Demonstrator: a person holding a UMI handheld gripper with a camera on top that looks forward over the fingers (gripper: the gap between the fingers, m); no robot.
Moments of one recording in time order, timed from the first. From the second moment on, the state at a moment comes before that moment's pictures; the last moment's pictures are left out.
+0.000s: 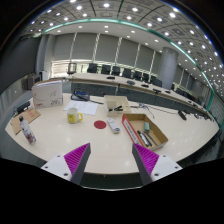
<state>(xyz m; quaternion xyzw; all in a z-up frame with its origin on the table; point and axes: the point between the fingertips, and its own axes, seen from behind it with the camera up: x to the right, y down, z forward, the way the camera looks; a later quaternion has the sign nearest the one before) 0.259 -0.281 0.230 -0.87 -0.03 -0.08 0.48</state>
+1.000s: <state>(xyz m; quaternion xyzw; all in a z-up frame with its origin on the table) -0.199 -0.233 0.085 -0.84 -0.11 0.06 0.52</state>
